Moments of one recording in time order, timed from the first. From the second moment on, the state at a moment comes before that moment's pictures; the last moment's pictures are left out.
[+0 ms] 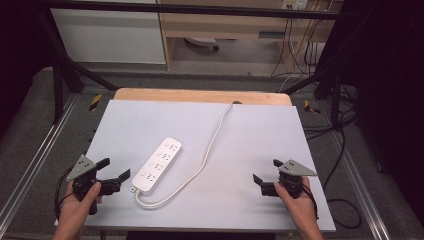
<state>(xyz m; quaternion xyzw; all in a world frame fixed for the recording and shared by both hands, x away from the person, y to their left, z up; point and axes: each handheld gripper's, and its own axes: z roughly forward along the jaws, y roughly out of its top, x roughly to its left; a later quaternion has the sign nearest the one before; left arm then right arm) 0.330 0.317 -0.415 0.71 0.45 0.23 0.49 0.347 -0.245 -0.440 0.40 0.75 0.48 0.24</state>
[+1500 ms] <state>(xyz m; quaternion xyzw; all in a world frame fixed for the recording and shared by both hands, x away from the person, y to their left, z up) 0.367 0.271 -0.339 0.73 0.39 0.24 0.51 0.343 -0.240 -0.441 0.41 0.76 0.44 0.22</state>
